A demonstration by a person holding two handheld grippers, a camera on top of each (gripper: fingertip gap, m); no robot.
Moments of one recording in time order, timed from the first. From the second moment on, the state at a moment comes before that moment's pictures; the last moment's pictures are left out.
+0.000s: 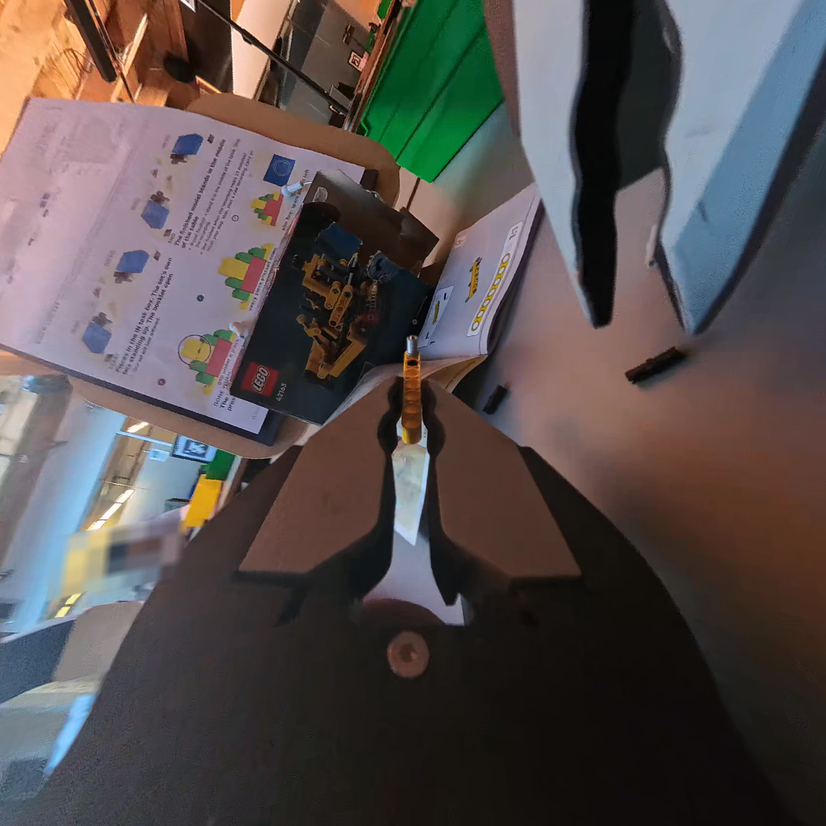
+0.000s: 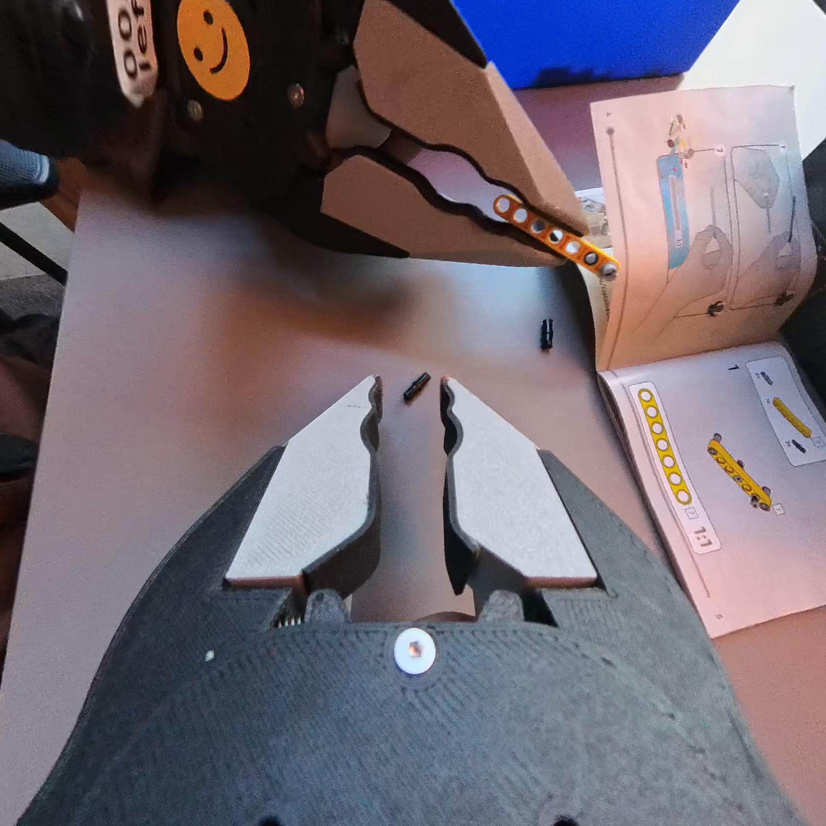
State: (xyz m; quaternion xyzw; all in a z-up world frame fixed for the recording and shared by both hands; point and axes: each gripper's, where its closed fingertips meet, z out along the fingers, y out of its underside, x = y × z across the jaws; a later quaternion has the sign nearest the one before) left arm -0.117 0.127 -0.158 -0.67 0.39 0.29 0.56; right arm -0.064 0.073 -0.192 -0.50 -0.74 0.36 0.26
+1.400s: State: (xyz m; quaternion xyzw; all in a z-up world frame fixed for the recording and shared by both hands) left arm -0.044 0.074 -0.148 -0.65 0.46 -0.03 0.61; right arm -0.052 0.070 -0.153 -0.30 -0.78 0.33 0.43
